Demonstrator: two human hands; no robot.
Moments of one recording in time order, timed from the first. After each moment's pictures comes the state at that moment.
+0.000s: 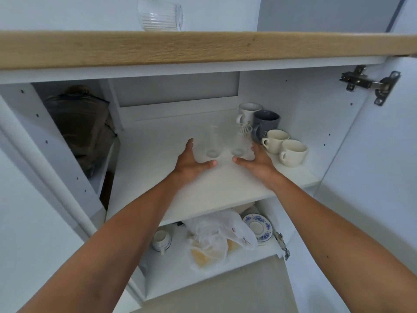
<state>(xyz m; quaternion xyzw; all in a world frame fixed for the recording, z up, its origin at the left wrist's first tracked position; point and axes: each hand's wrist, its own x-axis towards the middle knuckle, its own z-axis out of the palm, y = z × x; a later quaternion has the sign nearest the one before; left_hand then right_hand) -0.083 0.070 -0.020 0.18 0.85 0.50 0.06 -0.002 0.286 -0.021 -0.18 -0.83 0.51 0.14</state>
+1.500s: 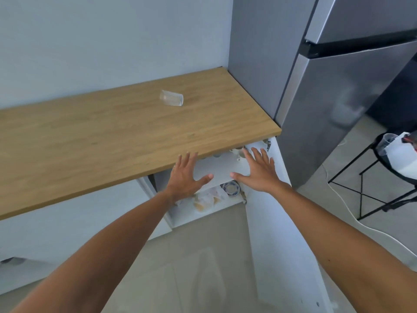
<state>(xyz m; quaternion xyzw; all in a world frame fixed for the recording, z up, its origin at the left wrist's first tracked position) 0.183 -0.036 0.374 0.27 0.92 0.26 0.14 0.281 0.207 0.383 -0.16 -0.97 0.19 -0.05</state>
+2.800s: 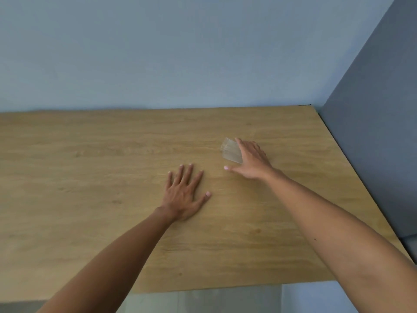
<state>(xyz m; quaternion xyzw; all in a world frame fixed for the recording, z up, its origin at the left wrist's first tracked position) -0.148 -0.096 0.318 0.19 0.97 0.09 0.08 -0.200 0.159 0.370 0.01 -0.98 0.16 -0.07</state>
